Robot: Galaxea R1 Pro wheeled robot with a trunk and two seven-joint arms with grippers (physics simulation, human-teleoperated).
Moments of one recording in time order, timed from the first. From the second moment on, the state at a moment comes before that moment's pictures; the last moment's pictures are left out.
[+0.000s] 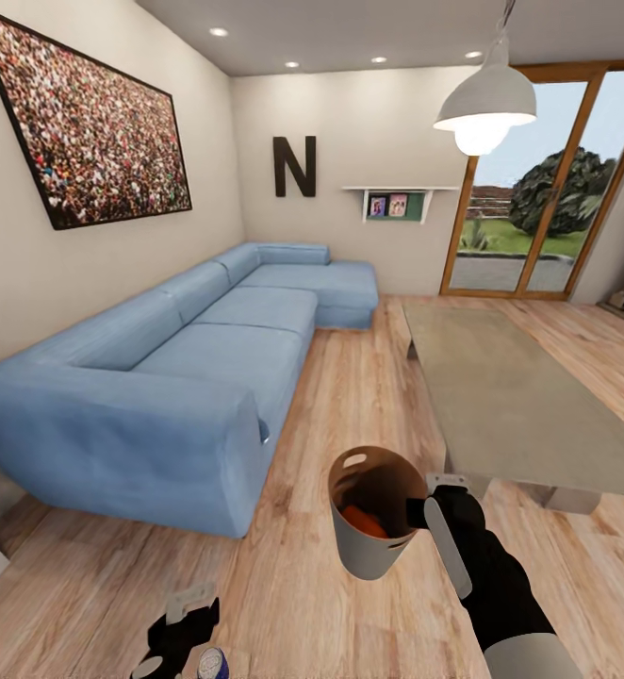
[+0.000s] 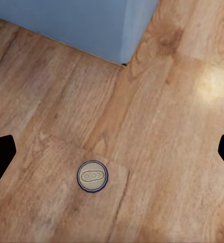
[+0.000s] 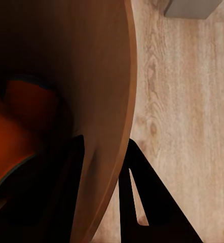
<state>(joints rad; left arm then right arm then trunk) -0.31 0.02 -0.18 -0.56 0.36 -0.09 0.19 -0.49 0.05 0.05 -1.23 -0.24 1.01 -0.42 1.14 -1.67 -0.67</state>
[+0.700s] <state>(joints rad) -0.31 0.02 -0.19 -0.61 0.36 -0.09 0.19 -0.49 0.05 0.05 -1.23 -0.24 1.01 -0.42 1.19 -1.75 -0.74</state>
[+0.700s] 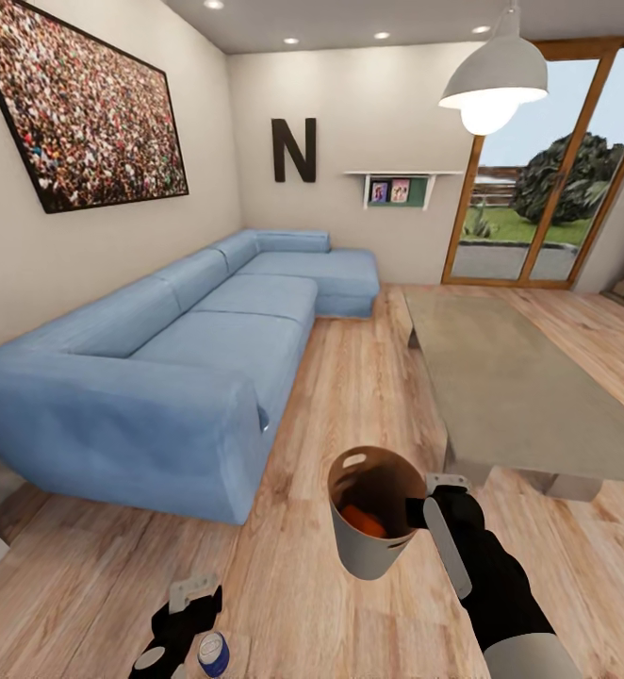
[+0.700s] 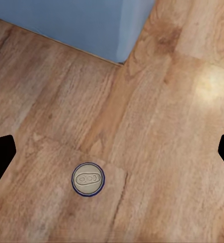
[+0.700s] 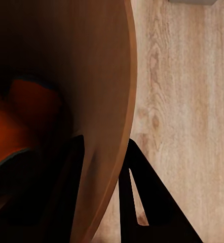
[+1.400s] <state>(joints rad) -0.31 0.03 -0.18 -0.62 0.36 -0.09 0.19 -0.49 0.05 0.05 -1.24 -0.24 1.00 -0.42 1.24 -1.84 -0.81</state>
